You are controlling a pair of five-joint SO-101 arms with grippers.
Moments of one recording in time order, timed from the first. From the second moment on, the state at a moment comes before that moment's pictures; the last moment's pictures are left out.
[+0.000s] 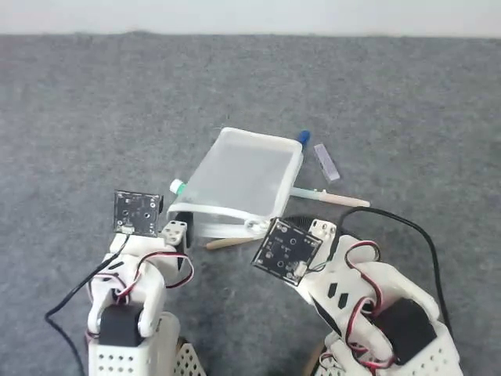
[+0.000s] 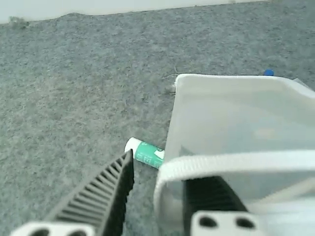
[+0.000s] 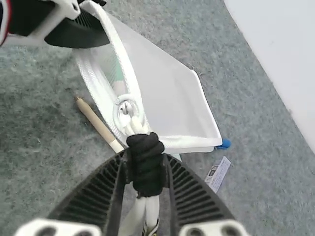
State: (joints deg) left arm -2.8 -103.4 86.1 63.1 2.2; right arm -38.3 -78.2 49.1 74.3 31.3
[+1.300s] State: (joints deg) left arm -7.3 -103.4 82.2 68.4 -8.3; right arm -26.0 -61.0 47.8 66.8 19.8
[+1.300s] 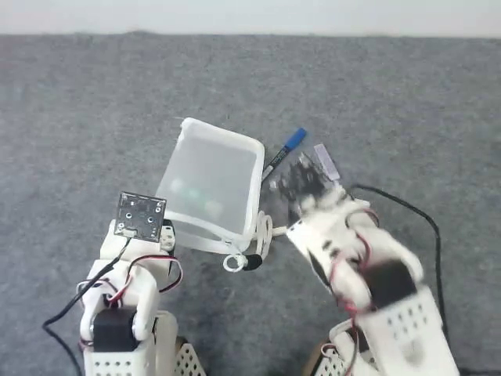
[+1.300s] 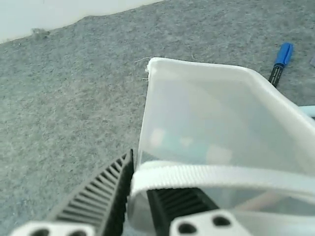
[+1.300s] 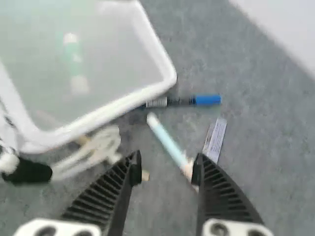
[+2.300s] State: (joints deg) left arm -7.3 -53.1 32.3 79.8 -3.6; right arm -14.5 -33.1 44.0 55.5 2.8
